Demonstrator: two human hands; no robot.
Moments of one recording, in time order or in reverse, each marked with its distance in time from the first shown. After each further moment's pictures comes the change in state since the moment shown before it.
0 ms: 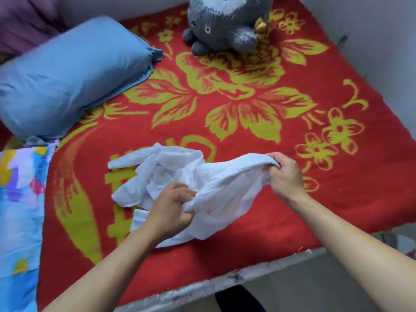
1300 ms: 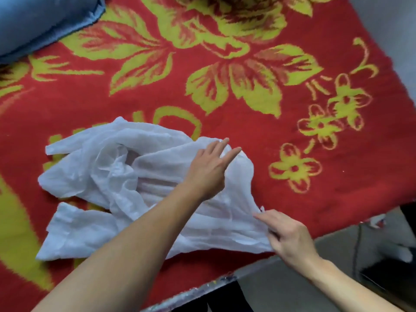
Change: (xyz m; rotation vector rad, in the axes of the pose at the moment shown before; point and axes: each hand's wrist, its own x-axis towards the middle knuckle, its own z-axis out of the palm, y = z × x) left_hand 0.140 -0.030 0.132 0.353 -0.198 0.212; right_hand -0.081 0.144 0.034 -0.496 -0.247 -0.283
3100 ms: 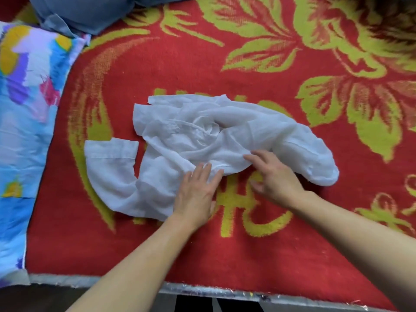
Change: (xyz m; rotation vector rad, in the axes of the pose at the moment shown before) left_hand -0.179 -0.132 0.044 0.067 0.084 -0.503; right_hand 0.204 -0.146 0.103 -0.282 -0.314 -0.408
